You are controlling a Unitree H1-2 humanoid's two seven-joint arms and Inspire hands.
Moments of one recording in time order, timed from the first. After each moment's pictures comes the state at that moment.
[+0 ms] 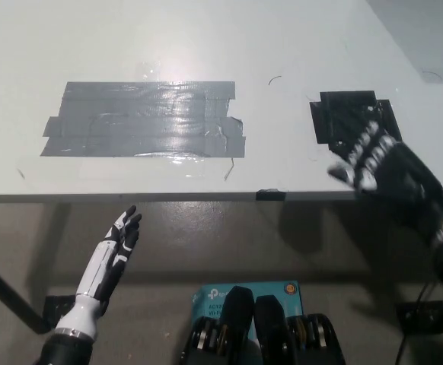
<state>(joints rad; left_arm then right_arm) -0.17 0.17 -0.05 0.29 0.10 -0.23 -0.06 -0.39 -0.14 -0.19 -0.02 0.41 0.46 0.40</state>
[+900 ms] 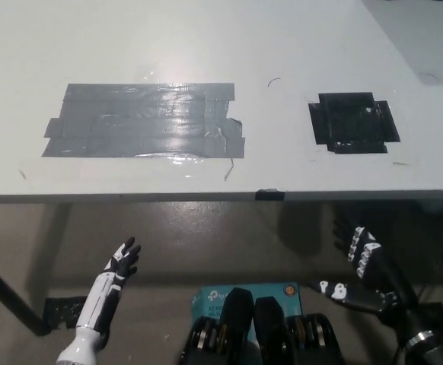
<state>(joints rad) -0.08 0.13 -0.05 0.28 0.09 -0.25 -0.06 -0.10 -0.06 -0.02 0.04 0.07 0.08 0.28</state>
